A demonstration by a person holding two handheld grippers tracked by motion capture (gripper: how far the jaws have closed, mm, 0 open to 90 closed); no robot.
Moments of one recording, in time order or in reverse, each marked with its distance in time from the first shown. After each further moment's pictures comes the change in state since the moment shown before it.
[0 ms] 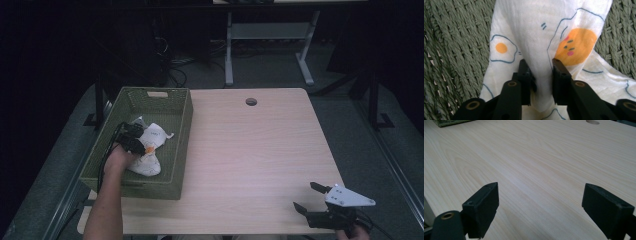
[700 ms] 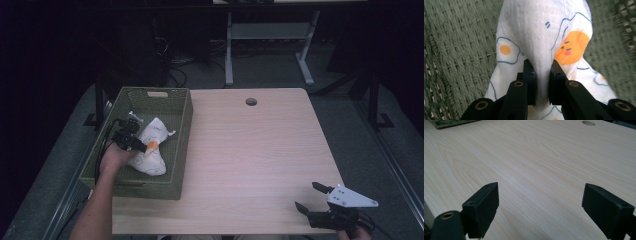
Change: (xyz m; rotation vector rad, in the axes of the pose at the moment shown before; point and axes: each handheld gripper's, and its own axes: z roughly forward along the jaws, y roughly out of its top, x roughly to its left) left arm 0.005 -0.008 -0.029 -0.163 -0.149 -0.023; right arm -0.001 -0.001 -0.004 -0.011 -0.018 0.005
